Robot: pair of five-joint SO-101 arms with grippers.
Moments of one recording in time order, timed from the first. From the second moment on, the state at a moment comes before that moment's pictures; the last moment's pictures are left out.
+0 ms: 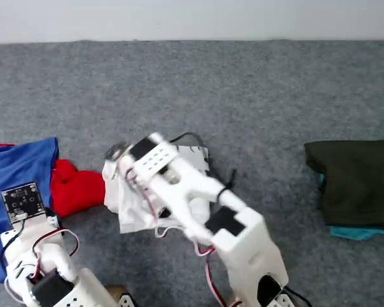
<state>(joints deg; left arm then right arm) -45.8 -103.5 87.1 68.4 -13.1 -49.7 33.5 -15.0 88.6 10.4</state>
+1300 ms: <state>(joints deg) -45.8 -103.5 87.1 68.4 -13.1 -51.9 57.1 -80.4 96.7 16.2</state>
